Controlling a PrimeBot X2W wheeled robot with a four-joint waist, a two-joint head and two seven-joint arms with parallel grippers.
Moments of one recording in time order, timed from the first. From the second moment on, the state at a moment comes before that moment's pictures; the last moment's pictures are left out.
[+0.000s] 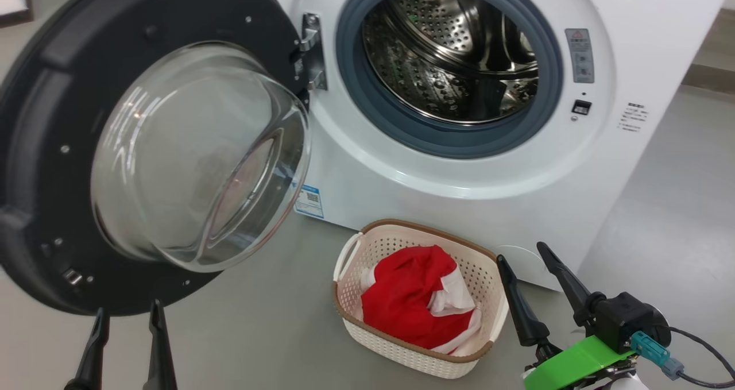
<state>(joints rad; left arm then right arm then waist) 0.13 0.10 0.06 -0.06 -0.24 0.08 -0.20 -0.05 -0.05 0.14 0.21 0.26 0.12 -0.26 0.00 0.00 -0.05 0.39</state>
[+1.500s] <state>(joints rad) -0.15 0.26 0.19 -0.08 -0.28 0.10 -0.23 -0.05 -0.05 0.18 0.23 0.27 0.12 -0.26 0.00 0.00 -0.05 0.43</state>
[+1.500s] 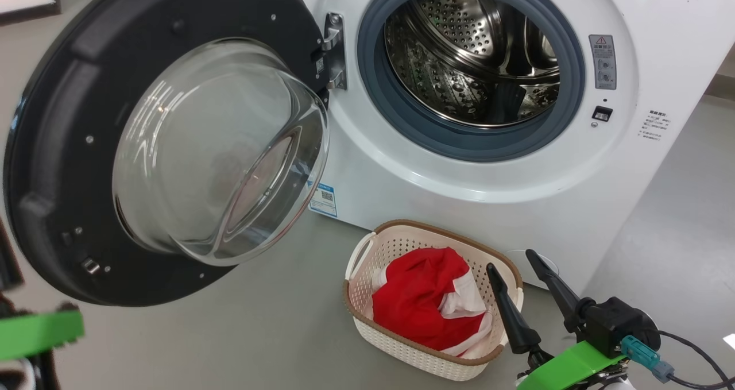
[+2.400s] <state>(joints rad) -0.85 0.34 0.51 0.80 -0.96 0.07 0.15 -0.07 -0.05 0.19 0.25 0.24 0.12 -0.26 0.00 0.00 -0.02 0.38</state>
